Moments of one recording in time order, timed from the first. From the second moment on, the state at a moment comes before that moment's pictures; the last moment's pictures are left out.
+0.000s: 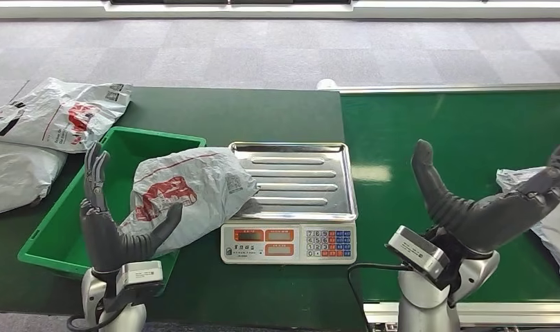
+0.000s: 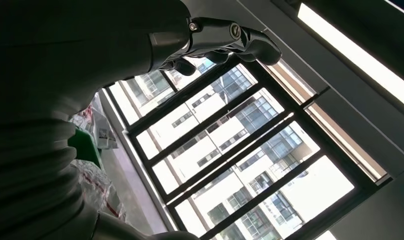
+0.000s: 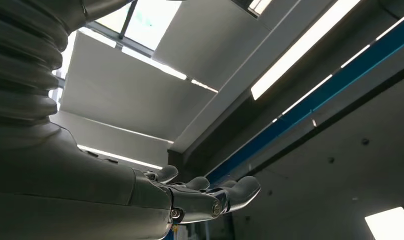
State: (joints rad) left arm 0.05 -0.18 -0.11 -1.78 -0.64 0.40 -0.60; right arm -0.16 0.31 0.05 -1.83 0.93 -0.70 -0.70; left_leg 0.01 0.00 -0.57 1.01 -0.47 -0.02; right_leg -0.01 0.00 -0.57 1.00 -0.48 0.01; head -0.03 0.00
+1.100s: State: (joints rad) left arm -0.39 -0.07 -0.18 -1.38 -1.35 0.30 -0.24; right arm -0.12 0.32 0.04 -2.01 0.90 -0.70 -0.70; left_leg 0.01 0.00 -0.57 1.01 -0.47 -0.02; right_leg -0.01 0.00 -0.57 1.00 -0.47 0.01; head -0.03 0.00
